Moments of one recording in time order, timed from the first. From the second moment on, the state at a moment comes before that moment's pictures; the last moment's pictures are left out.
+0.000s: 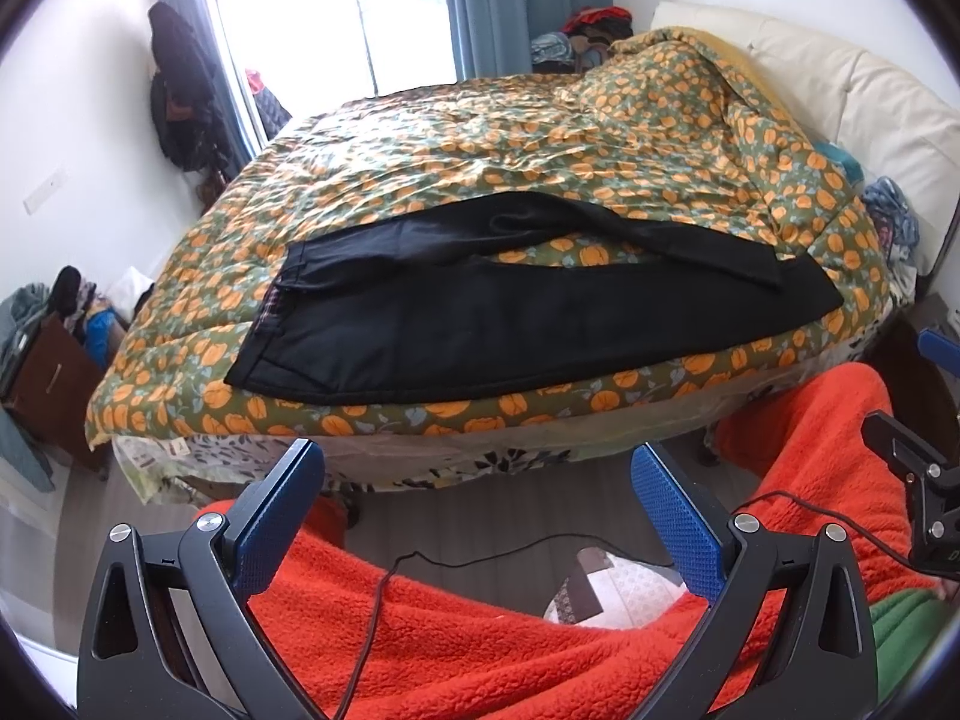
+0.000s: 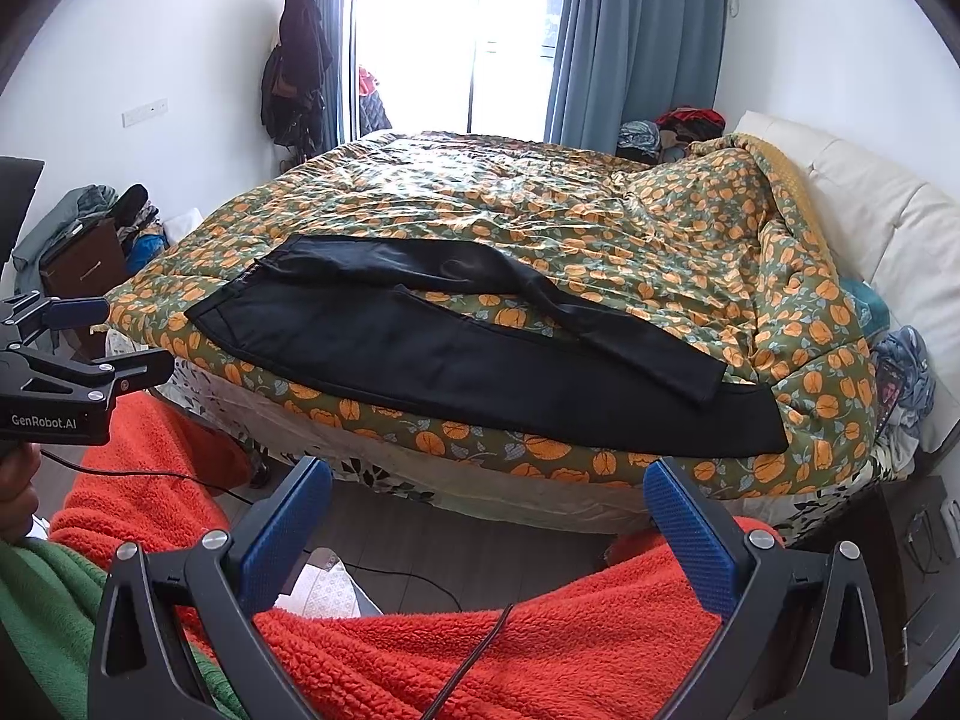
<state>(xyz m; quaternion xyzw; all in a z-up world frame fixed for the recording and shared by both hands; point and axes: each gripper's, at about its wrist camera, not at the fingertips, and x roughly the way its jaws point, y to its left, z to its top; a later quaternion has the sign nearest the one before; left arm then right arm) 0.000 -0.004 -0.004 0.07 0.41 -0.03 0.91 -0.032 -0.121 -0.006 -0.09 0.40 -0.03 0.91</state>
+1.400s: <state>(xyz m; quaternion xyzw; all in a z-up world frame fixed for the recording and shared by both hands) 0.003 -0.012 -0.006 0.08 0.42 -0.03 0.91 -0.030 -0.118 -0.012 -0.09 0.40 -0.03 0.91</state>
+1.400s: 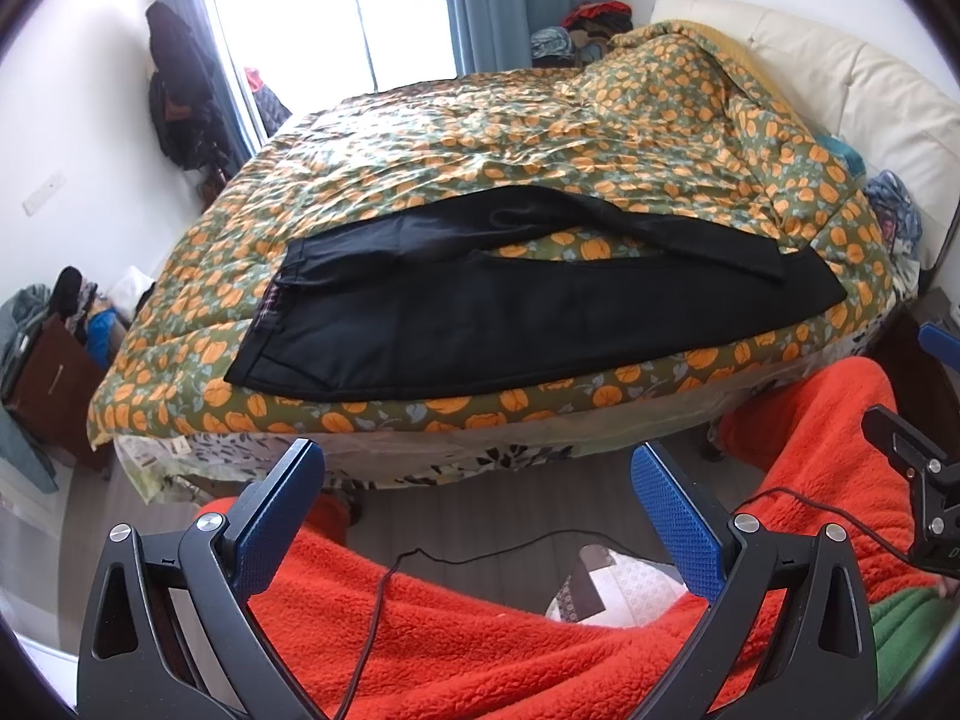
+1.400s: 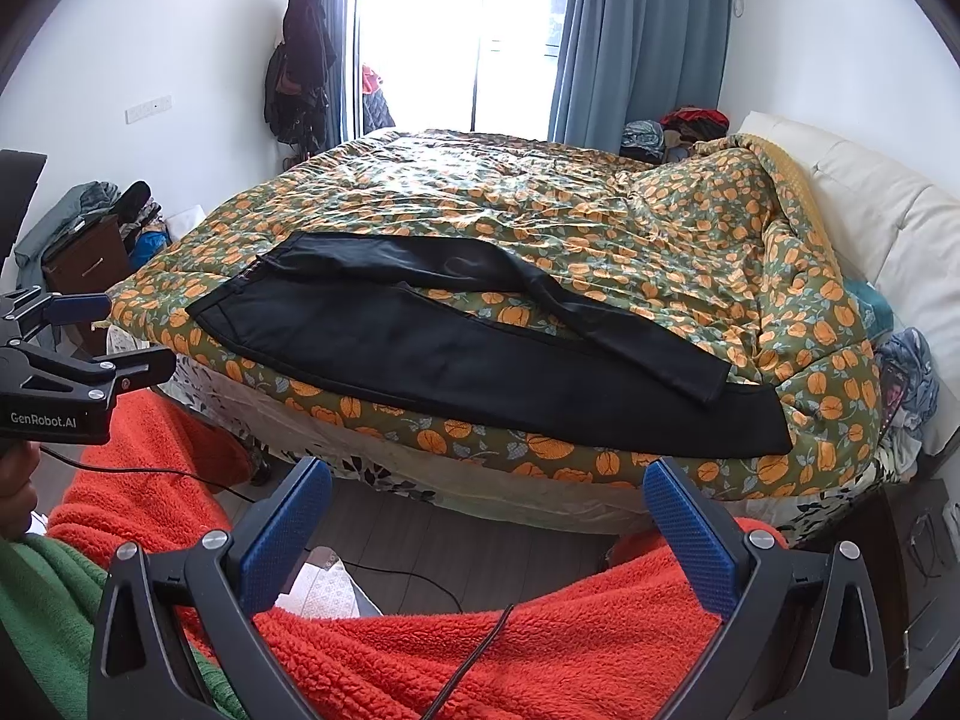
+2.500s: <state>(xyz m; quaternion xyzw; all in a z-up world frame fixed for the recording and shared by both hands) 0.006 -0.006 -0.016 0.07 0.43 -0.02 0.90 -0.020 -0.123 -0.009 -0.10 0.39 -0.04 0.91</state>
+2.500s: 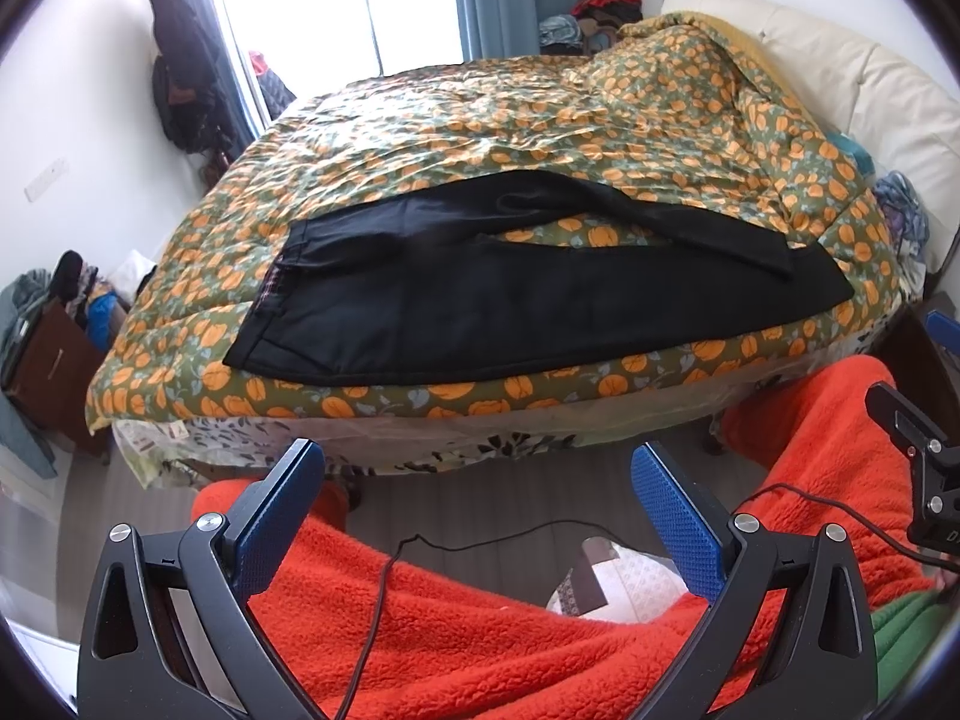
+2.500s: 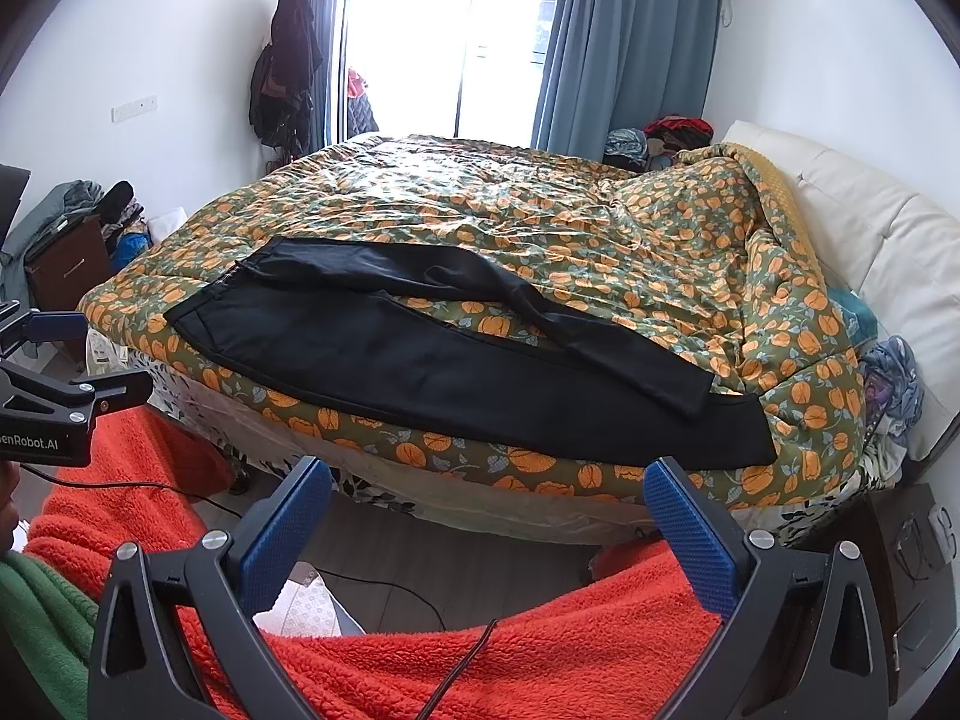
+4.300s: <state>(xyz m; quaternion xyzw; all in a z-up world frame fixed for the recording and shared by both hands) 0.006 -0.003 -0.018 0.07 0.43 -0.02 0.90 -0.020 -0.123 -0.011 -0.10 0.39 -0.05 0.91</state>
